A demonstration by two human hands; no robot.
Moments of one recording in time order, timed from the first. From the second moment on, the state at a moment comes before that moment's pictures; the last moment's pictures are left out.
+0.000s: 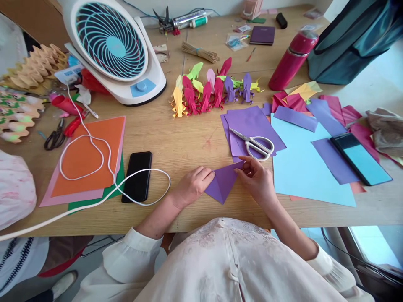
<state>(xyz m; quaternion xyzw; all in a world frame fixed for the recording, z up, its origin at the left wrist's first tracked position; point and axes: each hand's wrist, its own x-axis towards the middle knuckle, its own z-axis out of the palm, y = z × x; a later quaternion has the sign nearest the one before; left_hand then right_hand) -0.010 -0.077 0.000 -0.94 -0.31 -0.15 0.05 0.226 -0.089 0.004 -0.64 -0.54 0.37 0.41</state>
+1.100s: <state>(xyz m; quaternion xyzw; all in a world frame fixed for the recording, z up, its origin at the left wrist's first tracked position) -0.011 -0.071 0.006 -0.95 -0.29 -0.10 0.04 0.213 -0.096 0.006 -0.51 -0.77 0.16 0.33</state>
